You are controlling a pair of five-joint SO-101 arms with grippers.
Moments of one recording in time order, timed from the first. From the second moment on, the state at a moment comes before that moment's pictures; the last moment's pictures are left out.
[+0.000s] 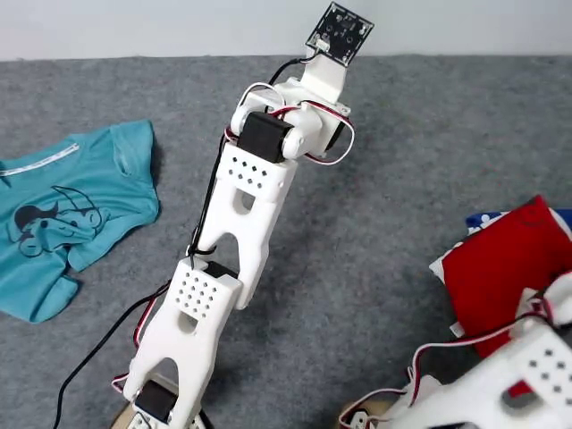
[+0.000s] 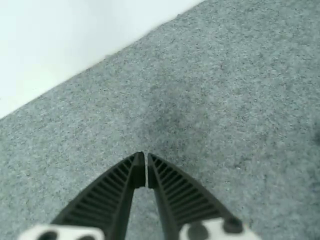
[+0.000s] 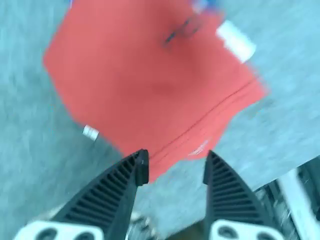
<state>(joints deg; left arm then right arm) 25.4 54.9 -90.5 89.6 -1.8 49.8 -46.8 21.9 100.0 30.4</state>
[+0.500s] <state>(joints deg) 25.4 60.1 -90.5 89.6 -1.8 39.4 -31.9 35.9 53.9 17.6</state>
